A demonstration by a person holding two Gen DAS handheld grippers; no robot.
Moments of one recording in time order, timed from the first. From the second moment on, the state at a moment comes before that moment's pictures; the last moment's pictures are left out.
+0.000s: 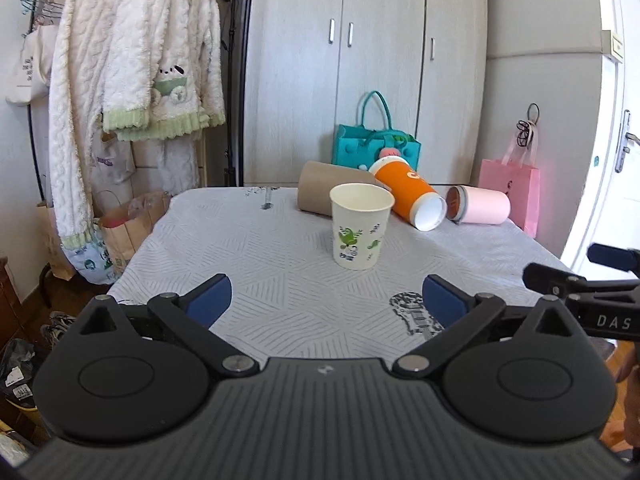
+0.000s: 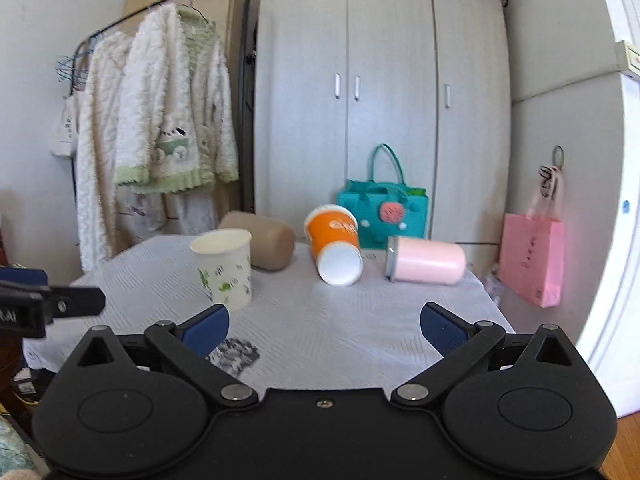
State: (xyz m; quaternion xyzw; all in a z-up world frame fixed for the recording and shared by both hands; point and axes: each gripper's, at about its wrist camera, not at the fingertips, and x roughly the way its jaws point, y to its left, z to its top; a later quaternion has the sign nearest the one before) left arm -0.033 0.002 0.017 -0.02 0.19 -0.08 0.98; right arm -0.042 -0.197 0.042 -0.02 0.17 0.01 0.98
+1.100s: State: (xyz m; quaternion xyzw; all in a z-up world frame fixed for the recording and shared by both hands) left arm -0.051 -0.003 -0.007 -0.01 0.14 -0.07 0.99; right arm -0.053 -0.194 0.022 -0.02 0.17 -0.05 0.98
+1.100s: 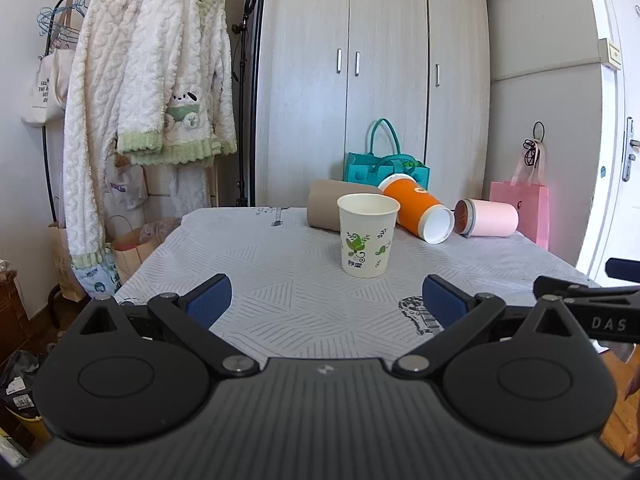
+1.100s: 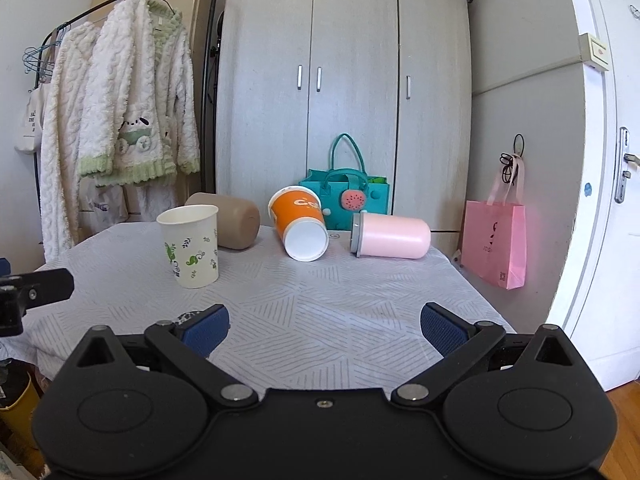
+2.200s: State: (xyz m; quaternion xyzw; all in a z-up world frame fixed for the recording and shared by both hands) left arm -0.049 0.000 -0.009 -0.01 0.14 -0.05 0.99; right arm -0.060 -0.191 0.024 -0.04 0.16 -0.06 0.99
